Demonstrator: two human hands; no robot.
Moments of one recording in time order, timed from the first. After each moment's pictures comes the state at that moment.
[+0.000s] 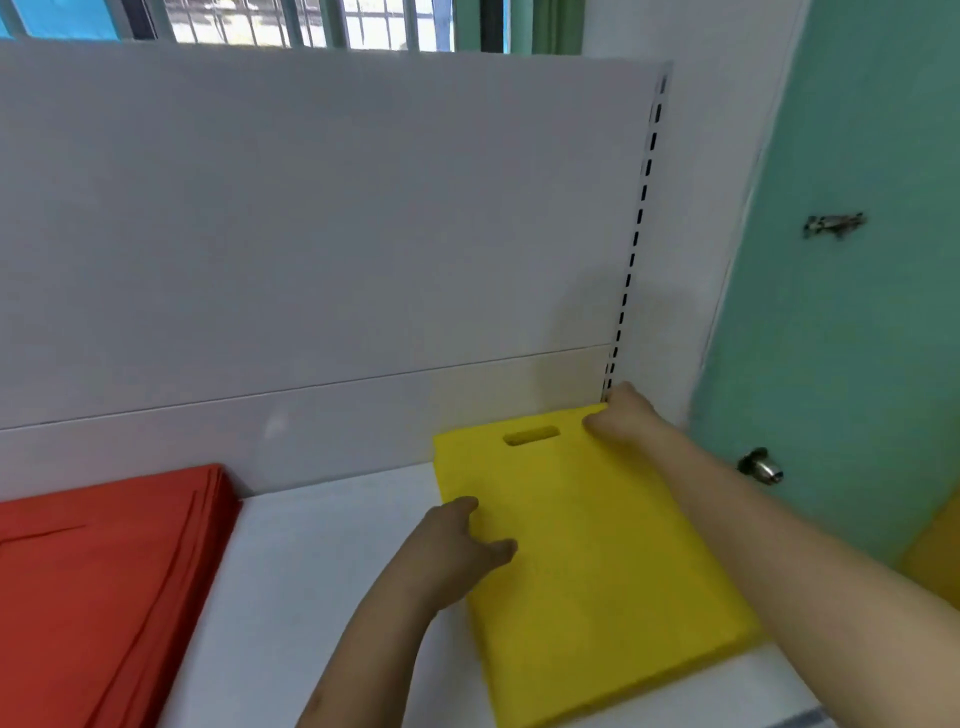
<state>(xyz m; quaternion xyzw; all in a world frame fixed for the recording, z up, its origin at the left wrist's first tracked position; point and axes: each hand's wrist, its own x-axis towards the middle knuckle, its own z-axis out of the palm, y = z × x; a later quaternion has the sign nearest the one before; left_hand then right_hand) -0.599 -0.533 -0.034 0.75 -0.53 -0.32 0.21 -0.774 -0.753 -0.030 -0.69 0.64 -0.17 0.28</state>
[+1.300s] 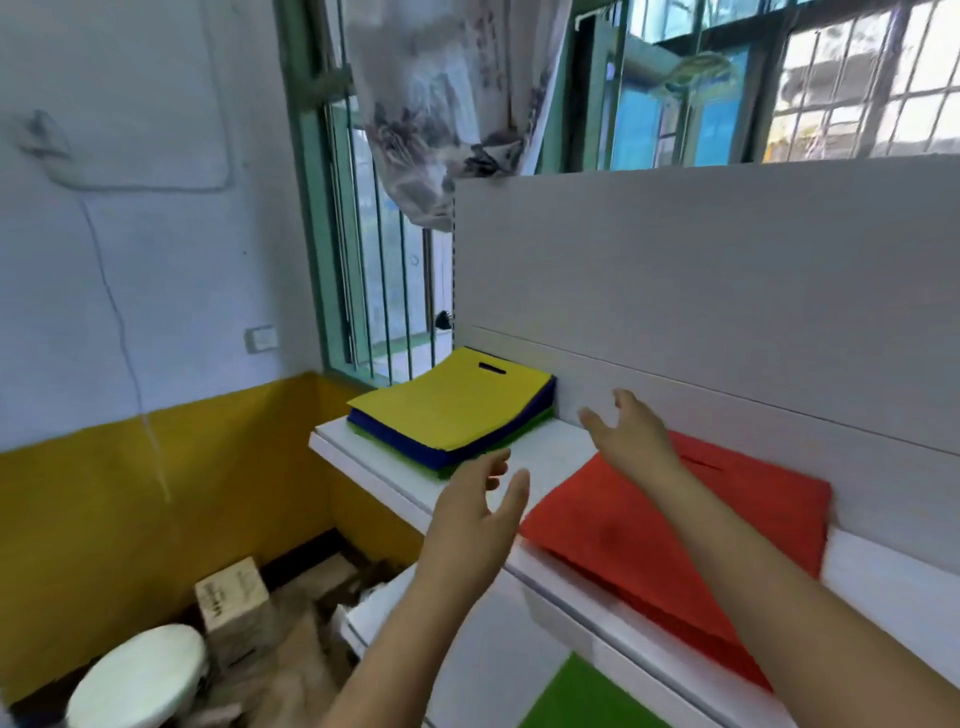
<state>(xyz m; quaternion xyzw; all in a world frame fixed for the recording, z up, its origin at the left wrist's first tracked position) -0.378 -0.110 -0.008 0.82 -0.21 0.09 0.53 -0.344 -0.319 0.030 -0.90 0.16 -0.23 0.32</state>
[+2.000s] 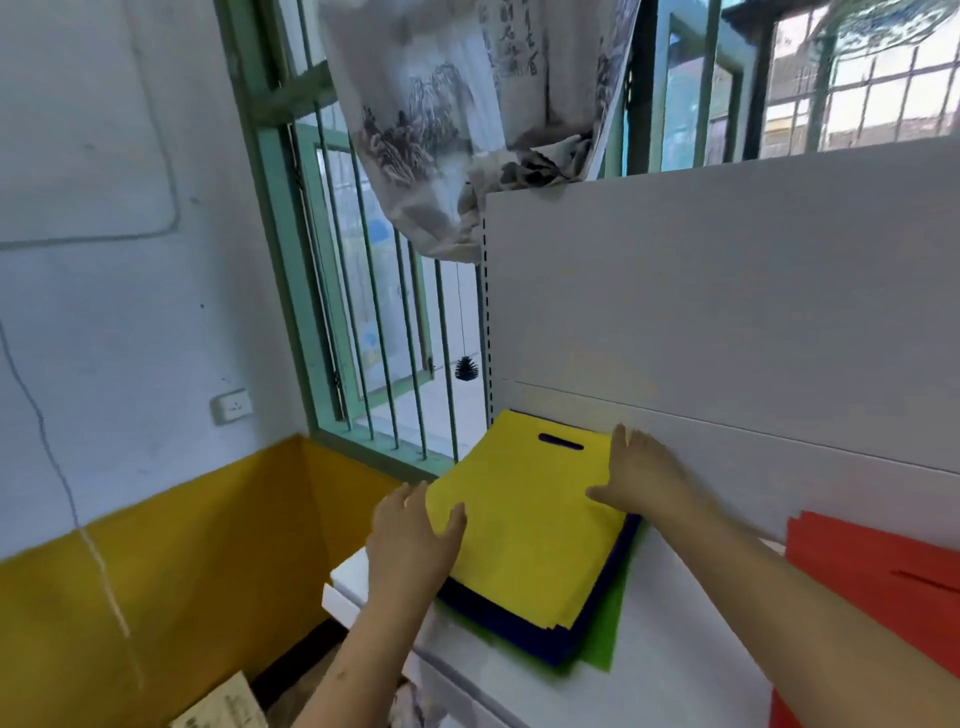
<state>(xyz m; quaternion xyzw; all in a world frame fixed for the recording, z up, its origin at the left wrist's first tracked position) -0.040 -0.032 -0.029 0.94 -0.10 0.13 0.31 -0.077 -0.295 0.011 -0.97 0.24 -0.04 0.03</state>
